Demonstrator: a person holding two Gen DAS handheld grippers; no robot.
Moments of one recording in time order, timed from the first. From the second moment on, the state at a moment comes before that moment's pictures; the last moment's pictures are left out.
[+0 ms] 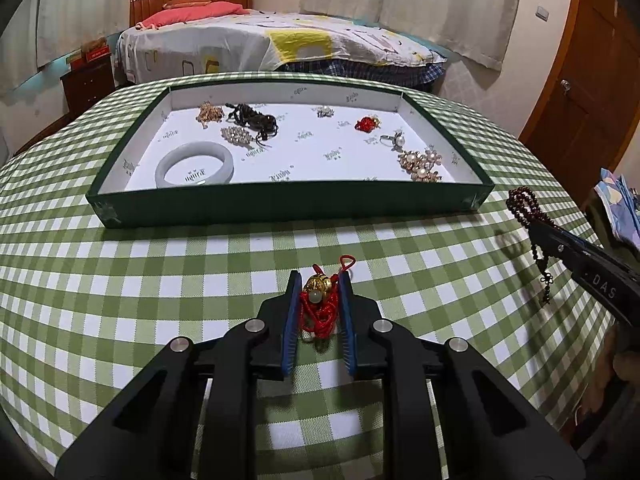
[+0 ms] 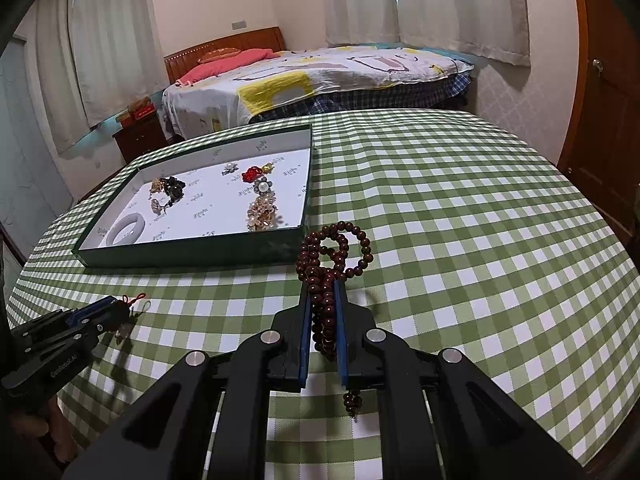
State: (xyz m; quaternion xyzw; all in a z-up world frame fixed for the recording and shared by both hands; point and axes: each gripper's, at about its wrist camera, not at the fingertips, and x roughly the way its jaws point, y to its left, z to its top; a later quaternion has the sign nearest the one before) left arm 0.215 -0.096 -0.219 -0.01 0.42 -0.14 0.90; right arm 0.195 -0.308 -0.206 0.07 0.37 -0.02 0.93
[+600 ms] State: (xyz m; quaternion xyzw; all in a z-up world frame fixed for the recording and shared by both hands) left arm 0.217 -0.086 -0.141 -0.03 0.33 -0.16 0.93; right arm 0.207 -0.279 -0.156 0.08 0.31 0.04 0.95
